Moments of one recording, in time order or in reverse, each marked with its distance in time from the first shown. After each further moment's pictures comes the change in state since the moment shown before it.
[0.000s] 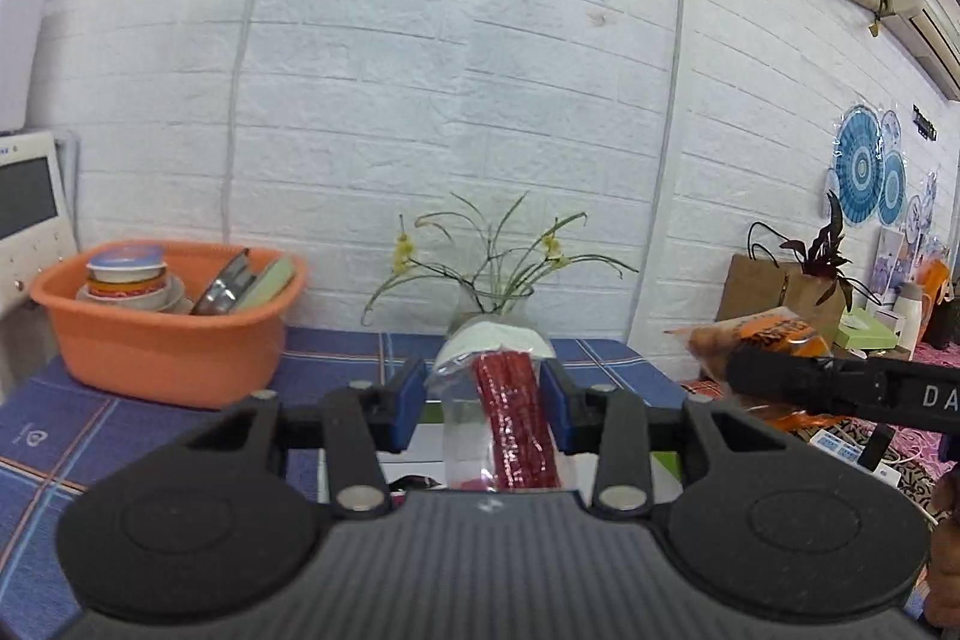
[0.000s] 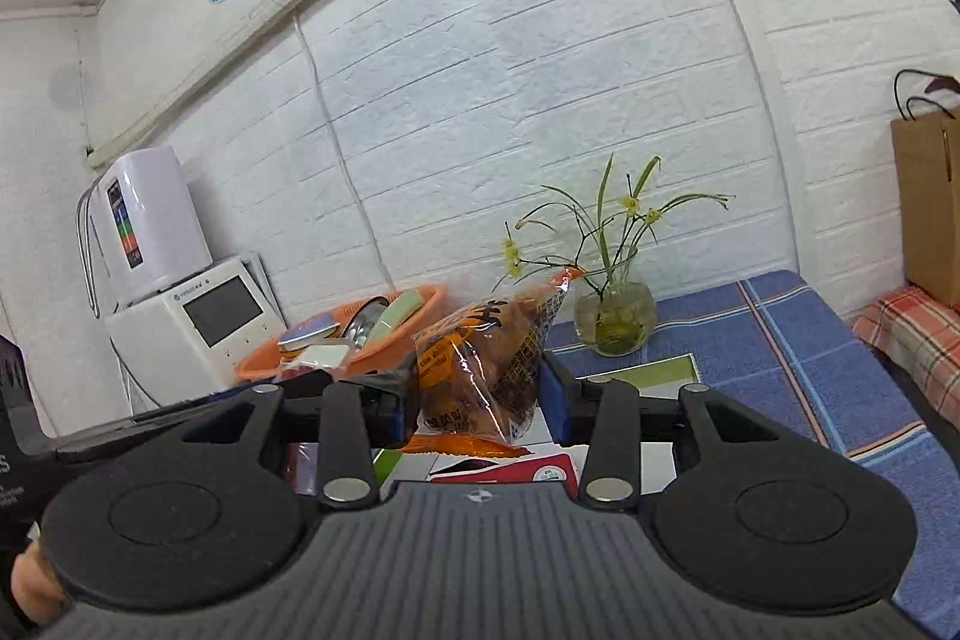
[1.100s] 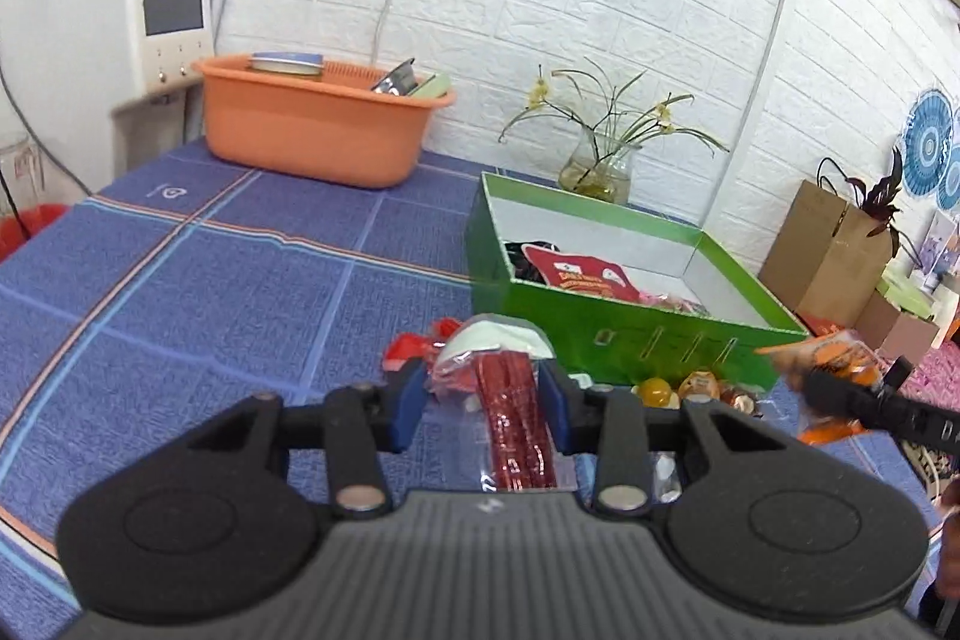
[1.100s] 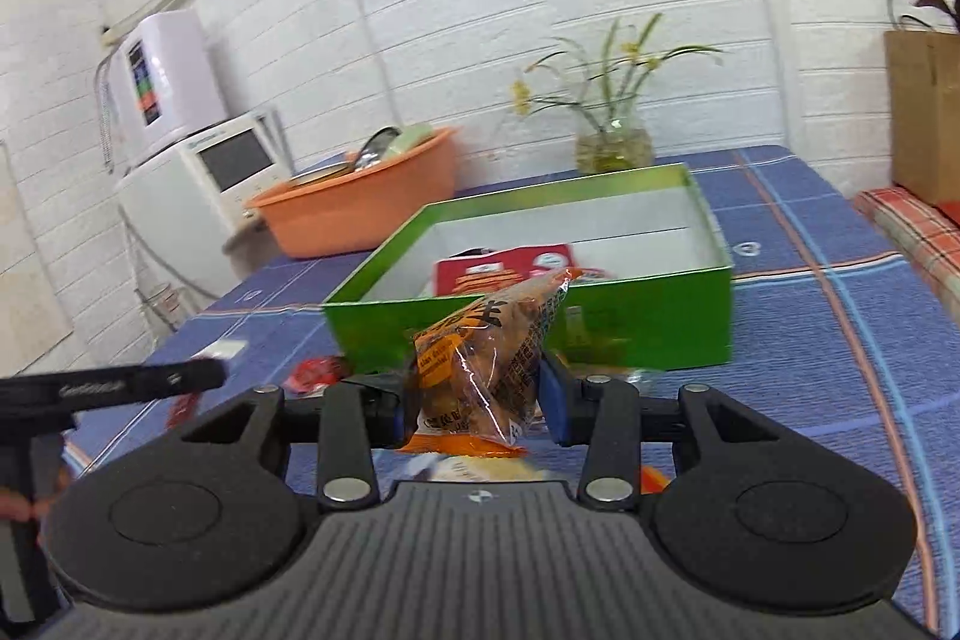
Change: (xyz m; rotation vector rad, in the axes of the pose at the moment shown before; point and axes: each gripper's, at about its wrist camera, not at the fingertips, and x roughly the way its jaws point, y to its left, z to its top) left arm -0.109 0.058 -0.098 -0.182 0.189 0.138; right arm -0.048 0.016 -0.092 -0.084 0.214 -0.003
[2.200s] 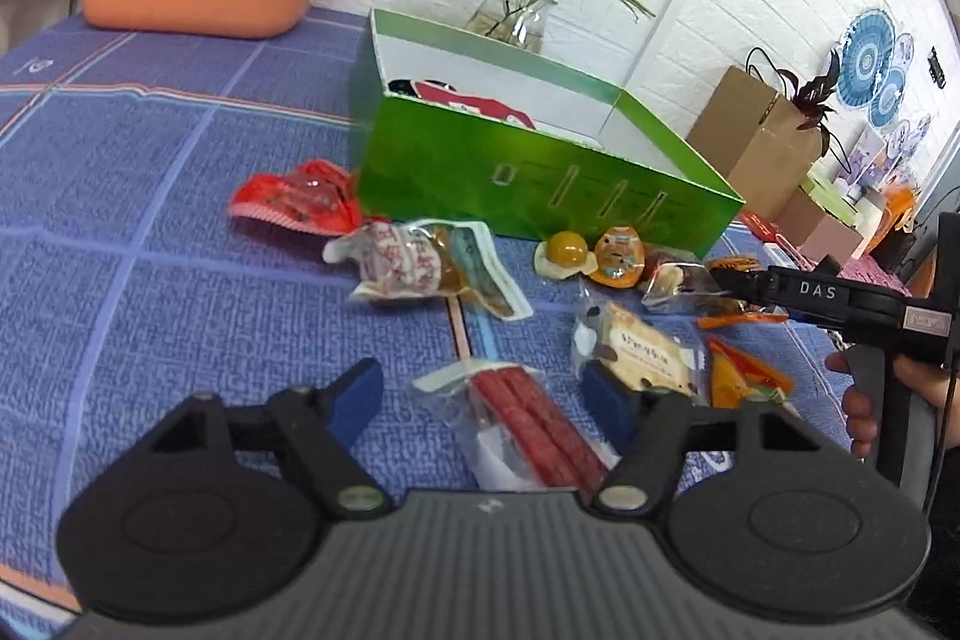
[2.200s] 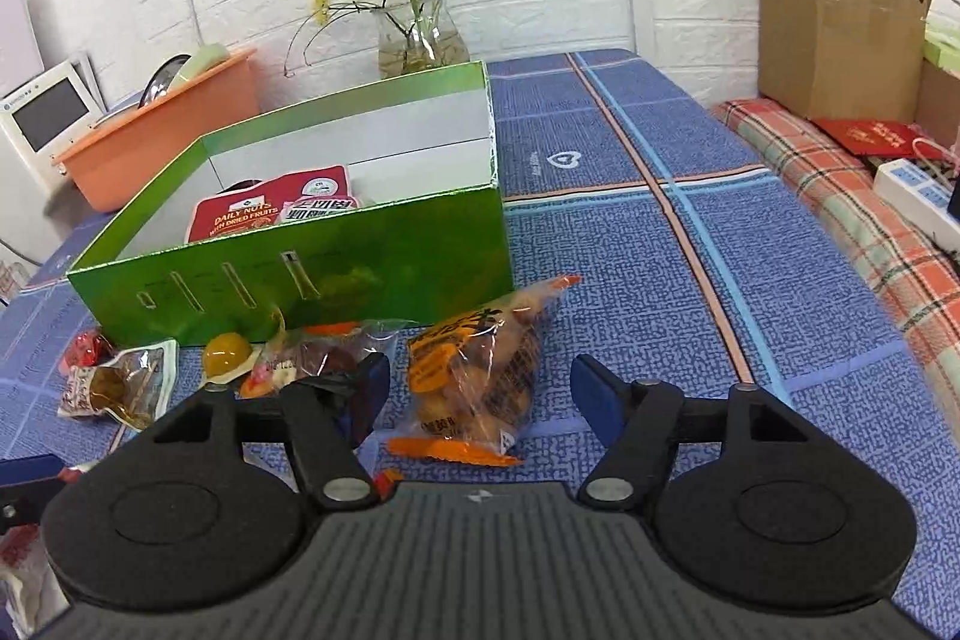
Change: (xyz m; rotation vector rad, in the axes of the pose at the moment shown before) left arm 0.052 -0.012 -0.032 0.011 0.263 -0.205; right arm 0.051 -0.079 -0.002 0.091 0.179 -0.312
